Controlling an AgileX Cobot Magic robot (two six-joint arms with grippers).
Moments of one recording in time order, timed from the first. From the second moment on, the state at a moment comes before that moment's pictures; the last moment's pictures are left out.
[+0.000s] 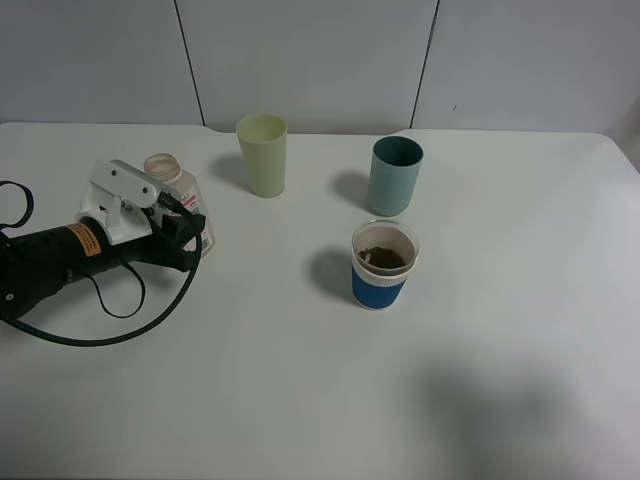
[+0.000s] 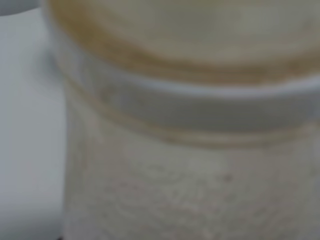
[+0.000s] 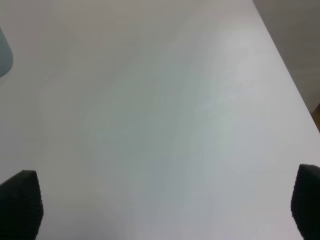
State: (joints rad) left arm -0.16 1.98 -0.42 0.41 -1.12 -0.05; right arm -0.06 0.00 -0.50 -0.07 1.07 0.02
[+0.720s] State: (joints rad) left arm -0.16 1.87 -0.40 0.41 -1.09 -0.06; right arm -0.06 0.00 -0.50 -0.07 1.07 0.02
